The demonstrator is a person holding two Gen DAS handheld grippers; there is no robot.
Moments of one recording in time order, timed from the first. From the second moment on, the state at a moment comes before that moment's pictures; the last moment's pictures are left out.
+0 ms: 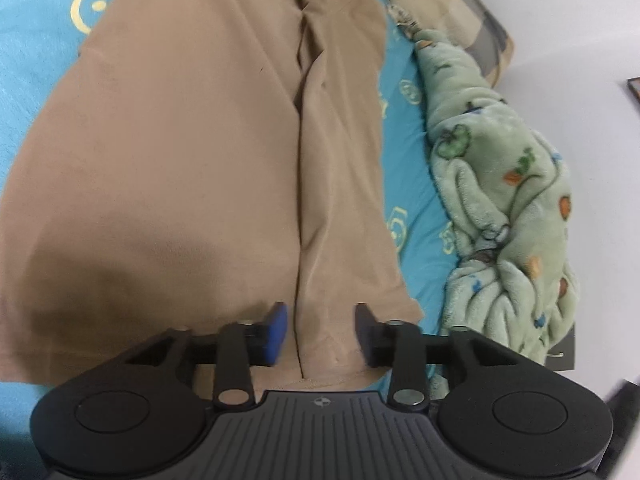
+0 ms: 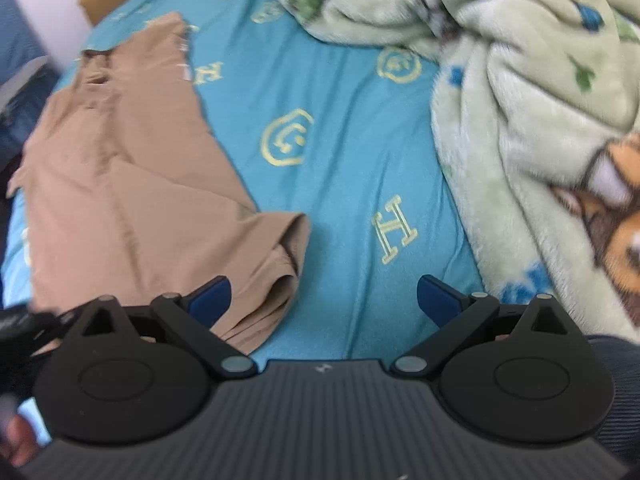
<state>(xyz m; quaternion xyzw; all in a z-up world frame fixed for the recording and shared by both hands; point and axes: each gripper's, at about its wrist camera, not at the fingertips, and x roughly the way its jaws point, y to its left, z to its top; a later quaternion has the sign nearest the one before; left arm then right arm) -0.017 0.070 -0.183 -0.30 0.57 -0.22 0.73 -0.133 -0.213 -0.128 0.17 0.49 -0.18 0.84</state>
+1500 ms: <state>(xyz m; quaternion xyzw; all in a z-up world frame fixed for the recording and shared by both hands) -0.016 0.064 -0.073 -0.03 0.40 -0.15 0.90 -0.036 -0.214 -0.134 0.20 0.33 0.00 0.92</state>
